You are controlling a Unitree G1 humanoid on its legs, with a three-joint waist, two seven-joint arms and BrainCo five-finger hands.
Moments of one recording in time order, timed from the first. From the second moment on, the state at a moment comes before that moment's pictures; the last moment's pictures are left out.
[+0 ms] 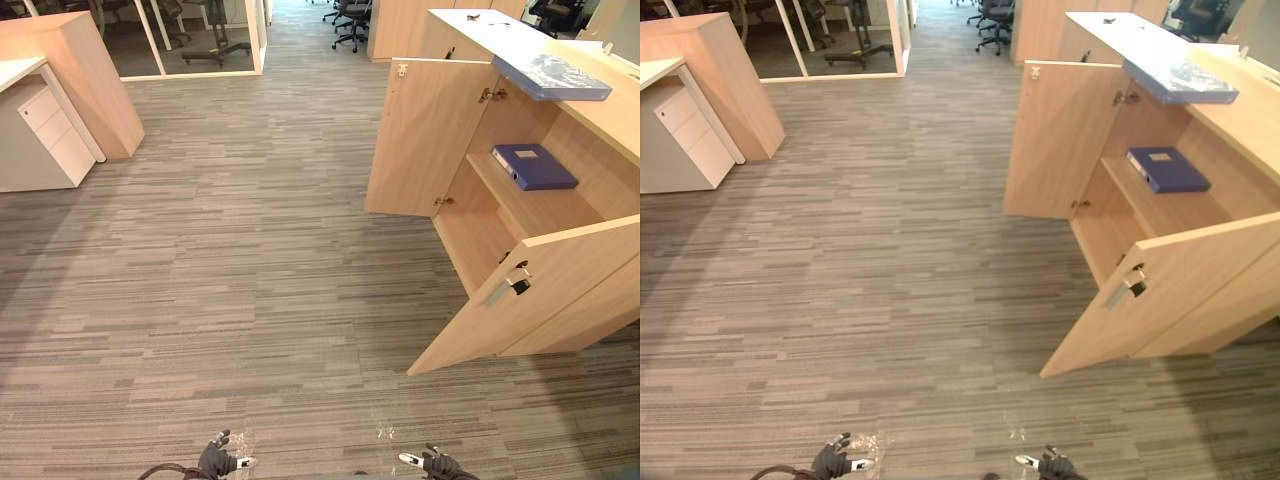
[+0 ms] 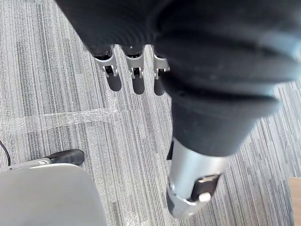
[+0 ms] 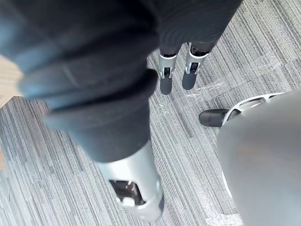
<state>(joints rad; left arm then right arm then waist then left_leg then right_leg) 0.12 0.16 -0.04 1.01 0.03 -0.12 0.03 0.03 -0.09 -0.30 1.17 0.03 0.00 0.09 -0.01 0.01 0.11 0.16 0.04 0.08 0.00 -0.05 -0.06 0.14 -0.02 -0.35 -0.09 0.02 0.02</state>
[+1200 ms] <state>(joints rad) 0.06 0.04 0.01 1.01 0.11 -0.11 0.05 0.00 -0.16 -0.28 1.12 0.02 -0.02 0.11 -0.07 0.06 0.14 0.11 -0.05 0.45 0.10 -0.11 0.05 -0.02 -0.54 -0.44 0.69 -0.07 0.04</state>
